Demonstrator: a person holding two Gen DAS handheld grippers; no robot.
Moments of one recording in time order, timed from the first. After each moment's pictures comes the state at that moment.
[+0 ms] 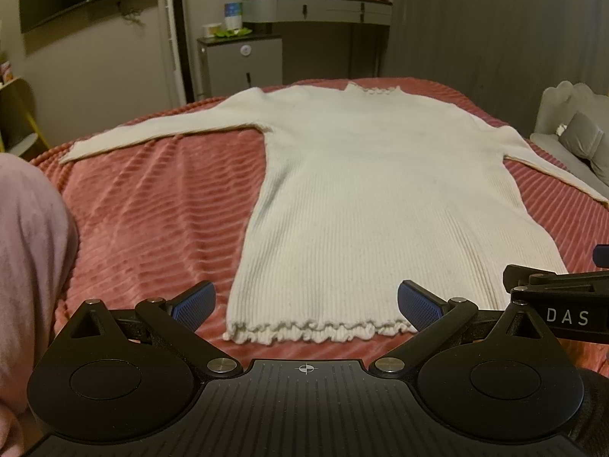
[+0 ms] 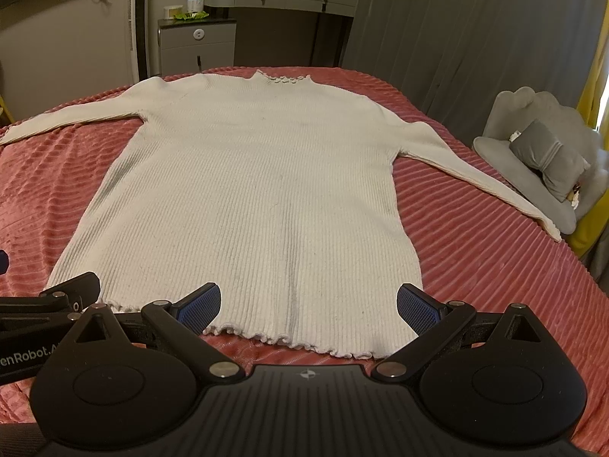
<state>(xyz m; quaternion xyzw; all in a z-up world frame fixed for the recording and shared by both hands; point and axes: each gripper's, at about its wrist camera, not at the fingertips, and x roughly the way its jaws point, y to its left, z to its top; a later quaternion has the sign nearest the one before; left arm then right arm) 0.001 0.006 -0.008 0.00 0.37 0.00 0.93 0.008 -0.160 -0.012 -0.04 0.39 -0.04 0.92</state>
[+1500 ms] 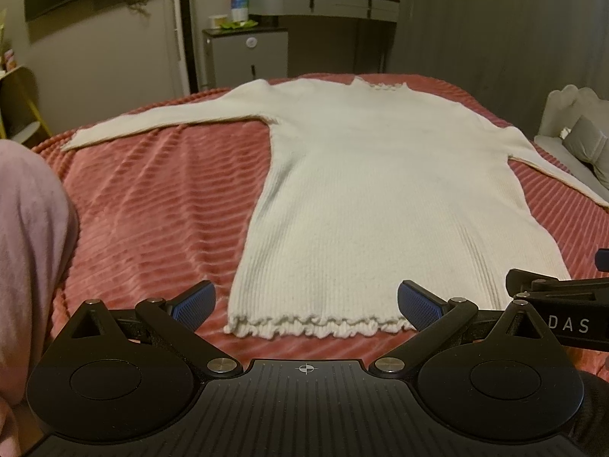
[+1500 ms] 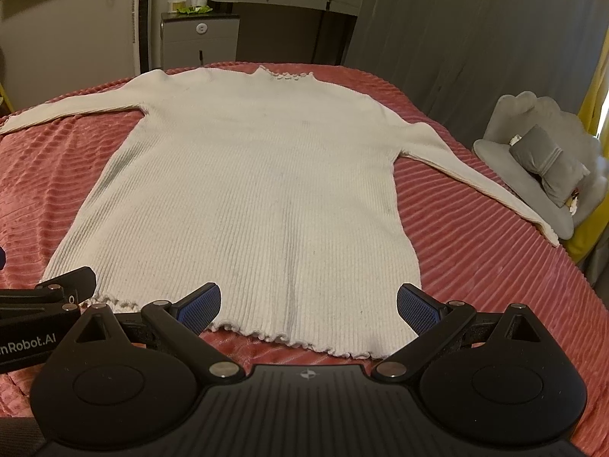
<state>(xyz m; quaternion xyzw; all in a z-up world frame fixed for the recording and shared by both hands) 0.002 0.011 -0.010 -0.01 0.38 0.01 0.93 0.009 -0.158 -0.014 -0.06 0.39 -0.04 0.92</state>
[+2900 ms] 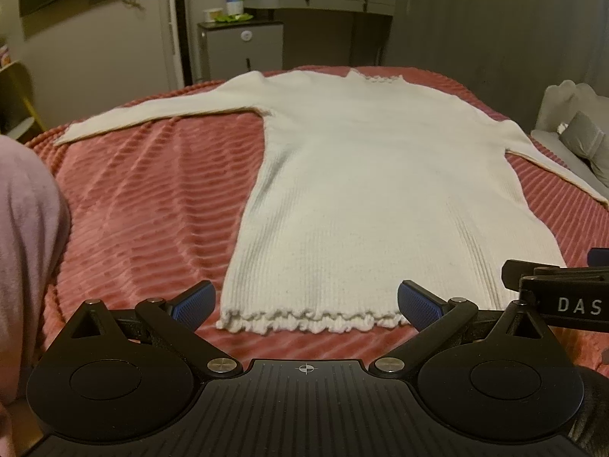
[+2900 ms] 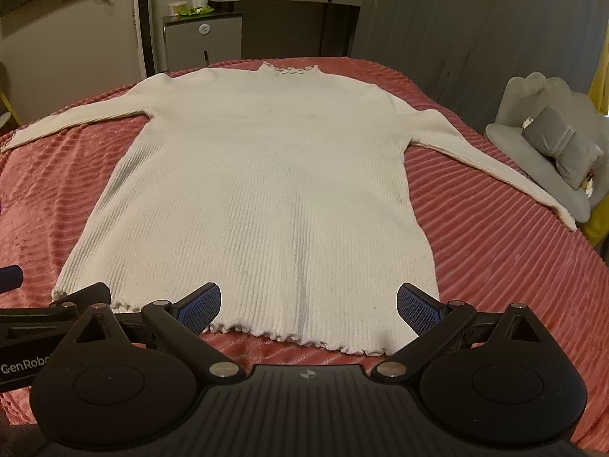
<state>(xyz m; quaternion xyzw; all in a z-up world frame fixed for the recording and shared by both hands) 0.008 0.010 -0.016 -0.02 0.39 0.00 0.92 0.014 -0.165 -0.015 -0.02 0.40 -0.02 0.91</state>
